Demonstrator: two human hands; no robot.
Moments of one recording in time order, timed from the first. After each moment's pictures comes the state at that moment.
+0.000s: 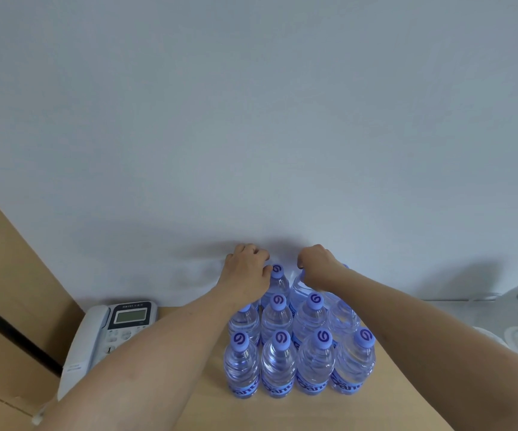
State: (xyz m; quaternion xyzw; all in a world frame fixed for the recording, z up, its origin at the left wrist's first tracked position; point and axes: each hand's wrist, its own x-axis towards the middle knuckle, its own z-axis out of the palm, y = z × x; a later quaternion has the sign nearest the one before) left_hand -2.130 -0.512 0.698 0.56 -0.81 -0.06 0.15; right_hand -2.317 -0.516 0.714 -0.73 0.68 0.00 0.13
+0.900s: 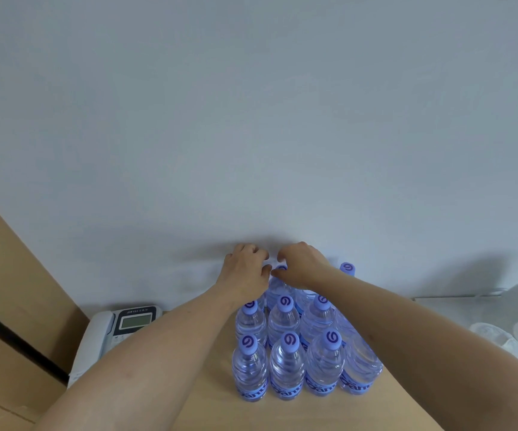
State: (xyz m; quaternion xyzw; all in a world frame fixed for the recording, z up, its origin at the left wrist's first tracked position) left_hand -2.116 -0.519 0.700 0.55 -0.82 -0.05 0.15; right_hand -2.276 -0.517 0.721 -0.76 0.64 -0.06 0.12
